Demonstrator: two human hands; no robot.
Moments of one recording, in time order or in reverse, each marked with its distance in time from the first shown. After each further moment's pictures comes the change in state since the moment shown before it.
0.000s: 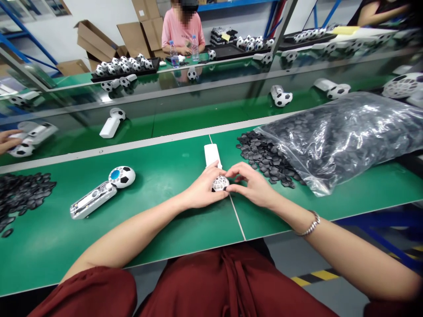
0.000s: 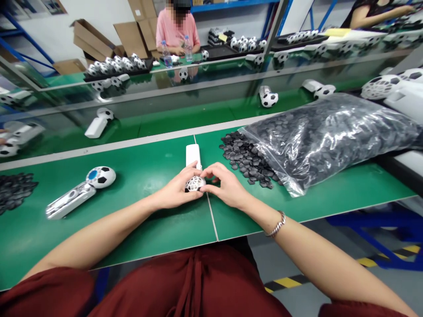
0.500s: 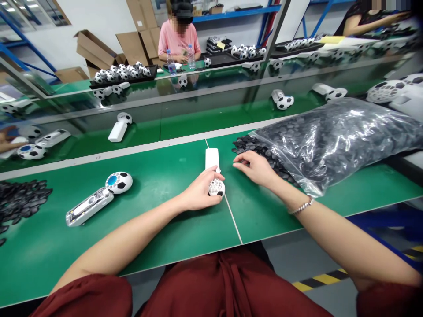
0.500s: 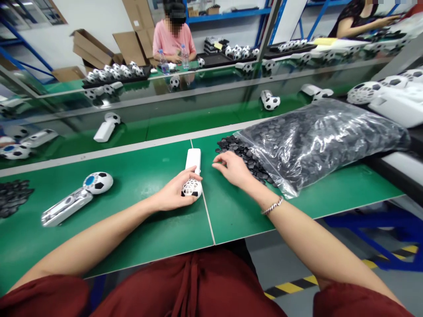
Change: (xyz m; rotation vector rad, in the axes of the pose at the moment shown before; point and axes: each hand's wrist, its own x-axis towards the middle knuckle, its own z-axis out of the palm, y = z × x) left_hand 0.001 0.003 -0.003 0.057 -0.017 -0.066; right_hand 0.027 0.041 -0.032 -0.384 0.122 0.127
